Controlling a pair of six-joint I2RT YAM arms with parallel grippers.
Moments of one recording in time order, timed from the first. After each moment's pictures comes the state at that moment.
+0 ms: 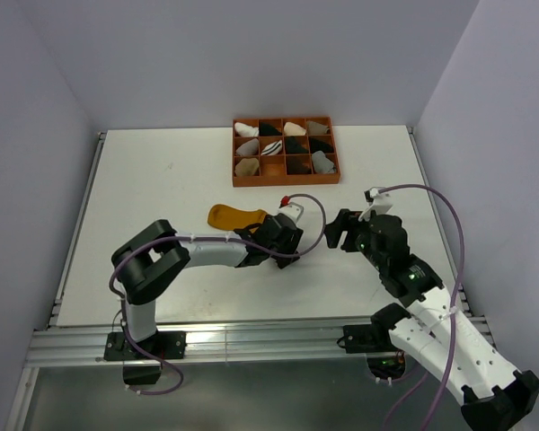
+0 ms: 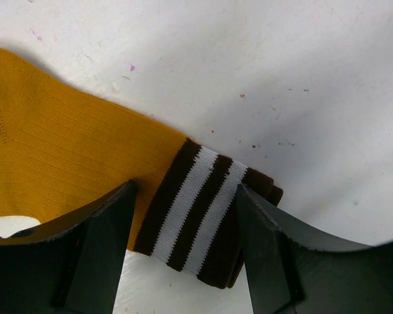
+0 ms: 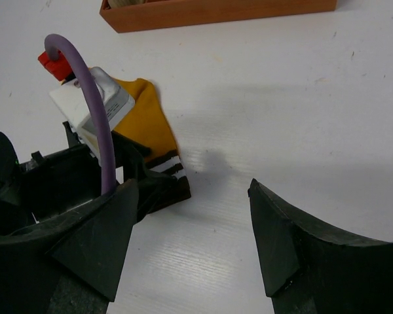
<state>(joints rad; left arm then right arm) -1.01 1.87 1.06 0.01 -0.28 -0.38 0.48 0.61 0.58 -0.38 0.11 0.44</state>
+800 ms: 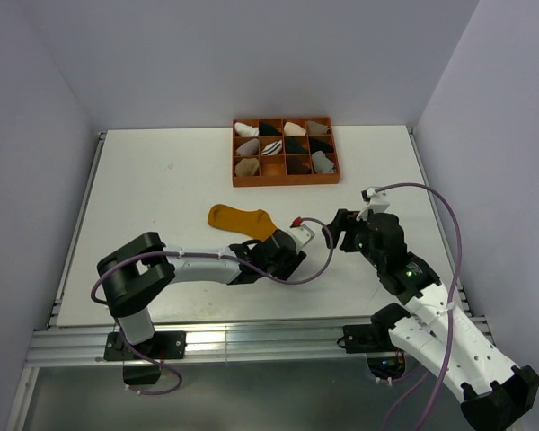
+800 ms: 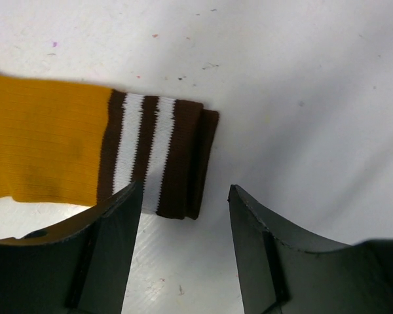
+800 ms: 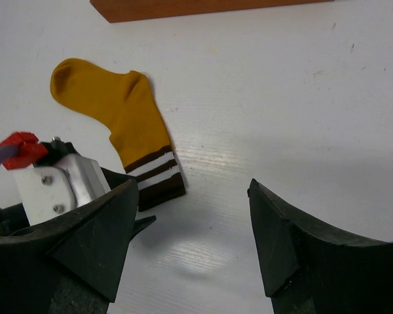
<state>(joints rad) -1.12 1.75 0.95 0.04 -0.25 -0.18 0.48 0.64 0.58 -0.38 0.11 0.43</state>
